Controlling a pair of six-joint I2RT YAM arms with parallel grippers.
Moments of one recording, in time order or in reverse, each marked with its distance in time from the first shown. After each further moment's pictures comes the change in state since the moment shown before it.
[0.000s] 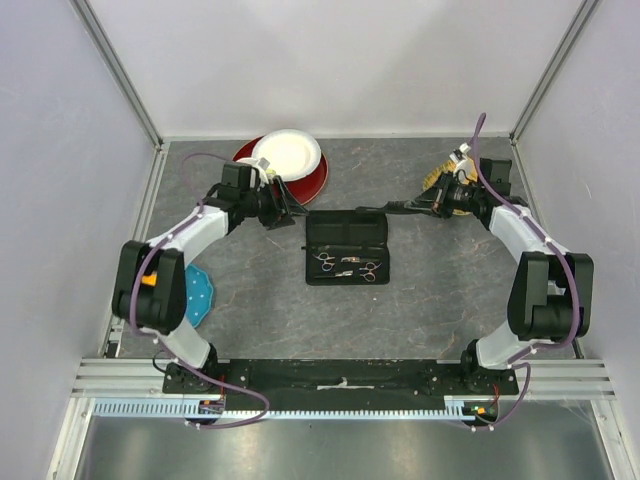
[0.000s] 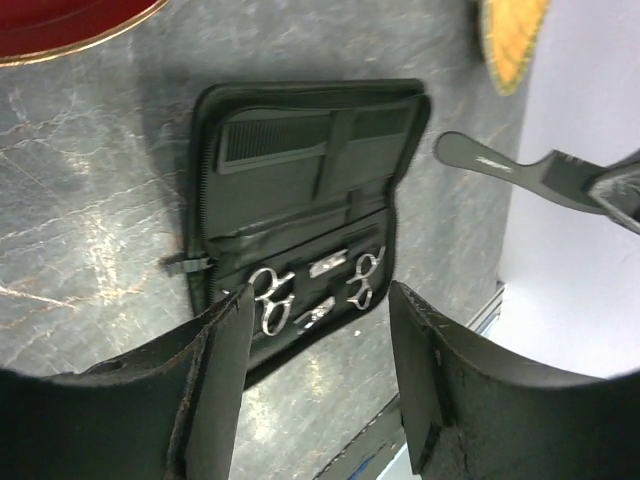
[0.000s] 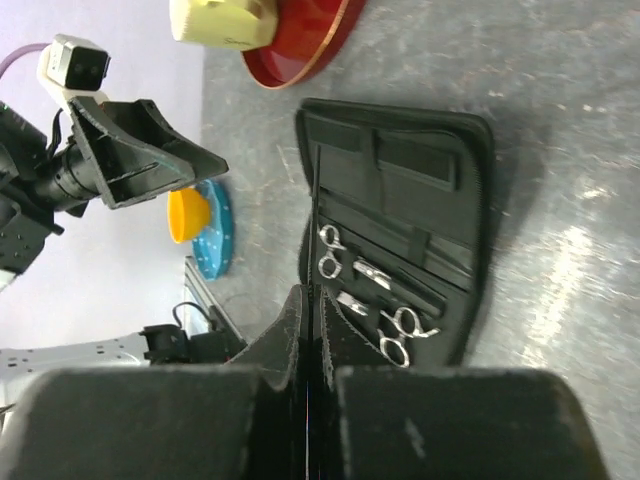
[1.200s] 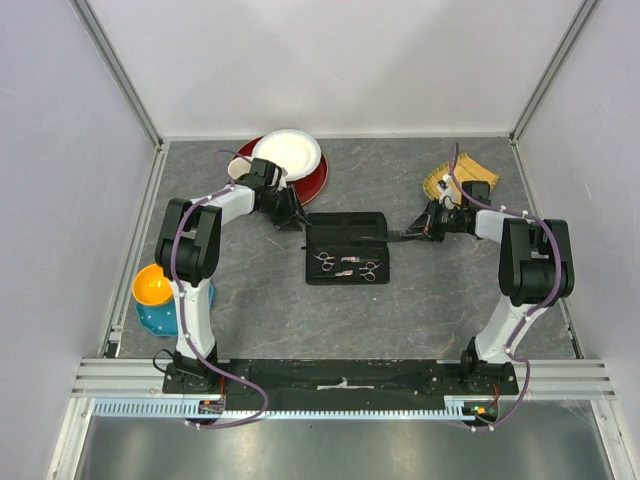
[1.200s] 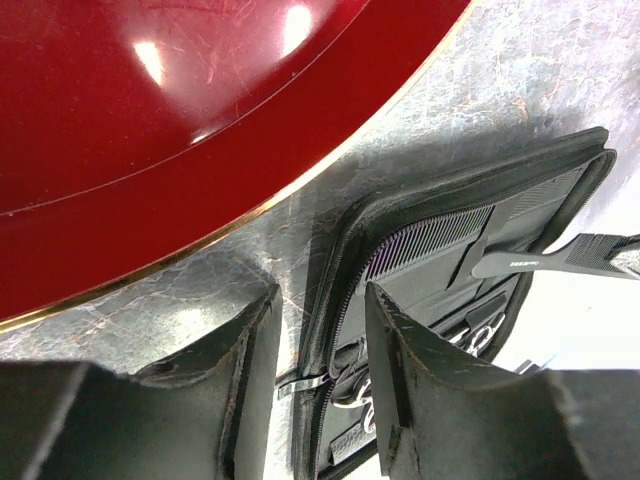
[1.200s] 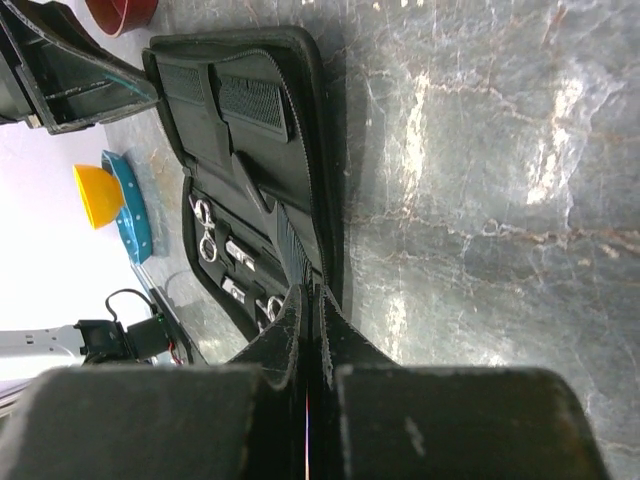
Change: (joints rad) left arm -0.024 0.482 0.316 -0.182 -0.072 0.116; right arm -0.010 0.251 -0.090 0.023 0.064 -0.170
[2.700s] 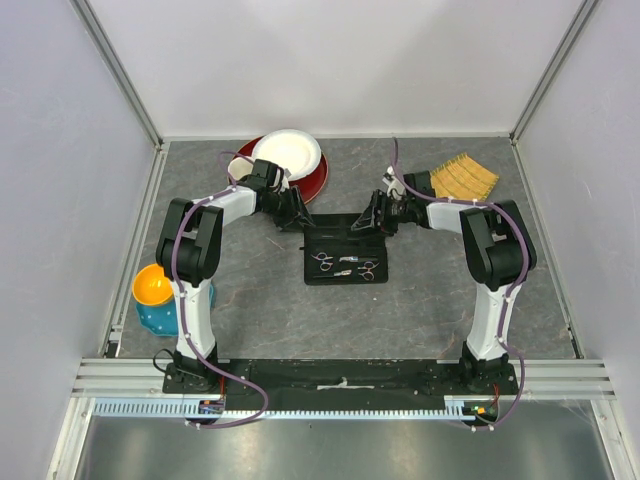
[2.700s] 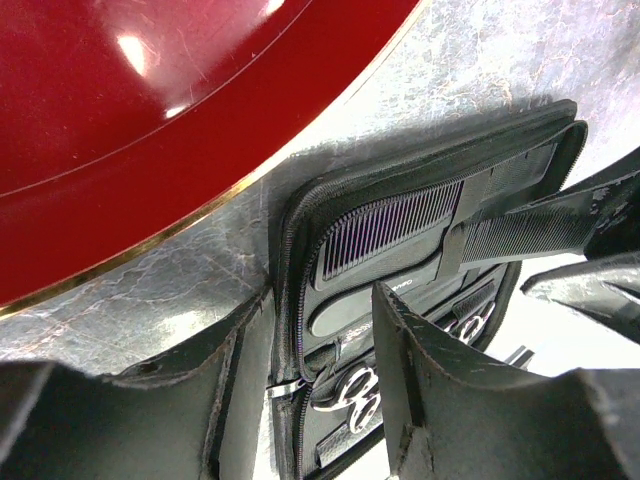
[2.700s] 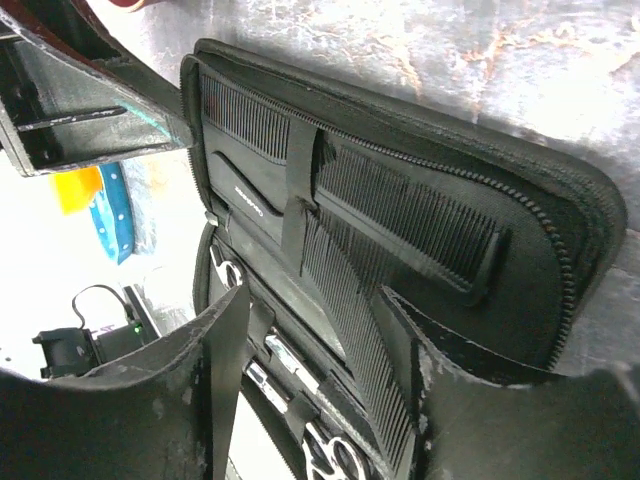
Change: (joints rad) left arm -0.017 0.001 -0.011 0.014 0.033 0.003; right arm 0.296 0.204 0.192 0.138 0.113 0.126
